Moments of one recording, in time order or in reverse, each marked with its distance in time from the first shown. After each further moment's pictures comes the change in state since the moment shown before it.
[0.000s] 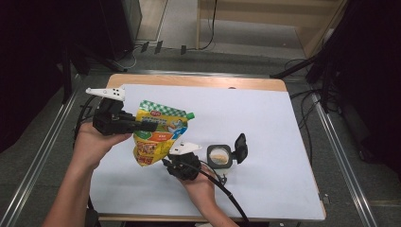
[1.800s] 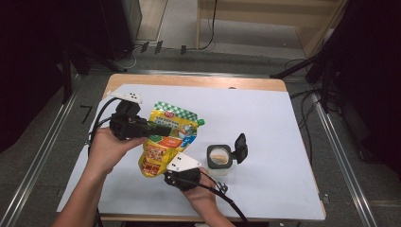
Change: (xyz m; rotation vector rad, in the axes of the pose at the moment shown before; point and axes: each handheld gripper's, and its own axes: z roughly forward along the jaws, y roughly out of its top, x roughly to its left) left arm -0.009 0.003 0.037 0.040 0.006 -0.095; right arm 0.023 -0.013 -0.017 -0.136 0.011 -0.209
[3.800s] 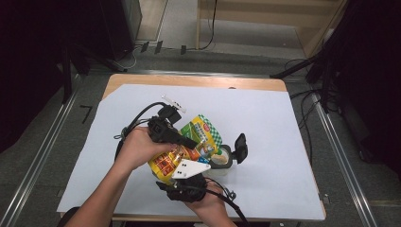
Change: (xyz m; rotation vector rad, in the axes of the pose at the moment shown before) left arm -0.010 0.022 0.081 0.293 -0.046 -0.042; right arm 0.012 0.009 -0.039 0.055 0.192 0.068
